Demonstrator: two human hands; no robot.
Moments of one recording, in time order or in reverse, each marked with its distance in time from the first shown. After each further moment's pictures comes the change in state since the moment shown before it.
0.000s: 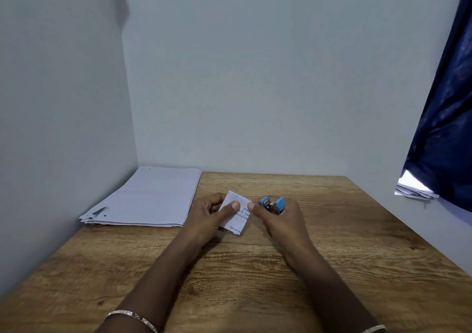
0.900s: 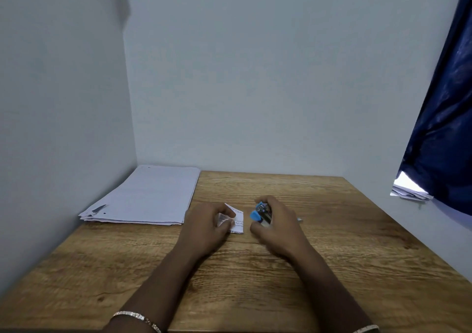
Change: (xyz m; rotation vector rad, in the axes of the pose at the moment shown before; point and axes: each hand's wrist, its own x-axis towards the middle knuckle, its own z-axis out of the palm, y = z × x) left_hand 0.003 -0.018 0.000 0.855 0.163 0.297; right_hand 0.004 0.007 -0.008 -0.536 -0.149 -0.108
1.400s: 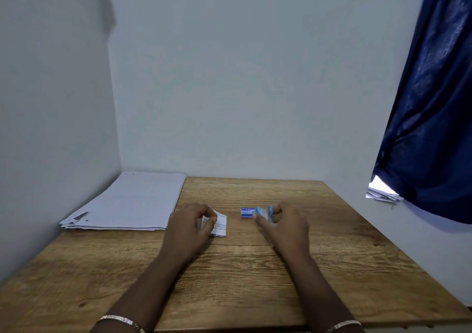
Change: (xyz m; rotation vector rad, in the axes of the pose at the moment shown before) left_hand -0.009 0.006 -0.002 -0.061 0.137 0.070; right_hand -0.004 0.026 -0.024 -0.187 0.415 0.130
